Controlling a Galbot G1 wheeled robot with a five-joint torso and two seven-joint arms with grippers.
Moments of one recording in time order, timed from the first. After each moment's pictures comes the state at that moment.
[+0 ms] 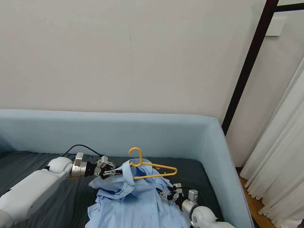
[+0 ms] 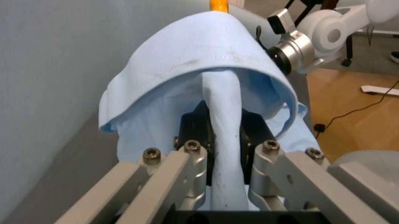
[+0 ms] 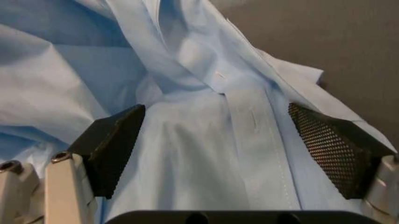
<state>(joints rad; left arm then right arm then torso) 0.35 -0.77 0.36 -0.98 -0.77 -0.23 1.21 -0.70 1.15 -0.35 1.01 1.04 0.05 -0.22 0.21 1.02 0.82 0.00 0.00</state>
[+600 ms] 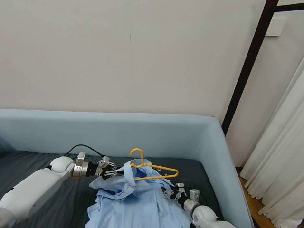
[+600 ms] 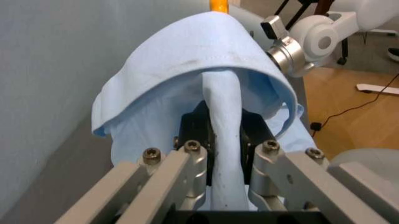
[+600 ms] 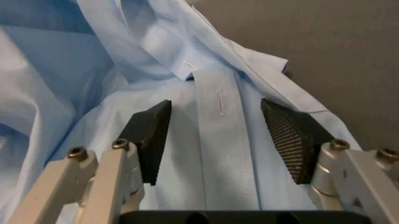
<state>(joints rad) 0.34 -0.78 0.38 -0.98 -0.77 -0.22 1.22 -0.69 1.19 -0.33 0.93 0.96 0.07 -0.20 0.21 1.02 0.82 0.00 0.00</state>
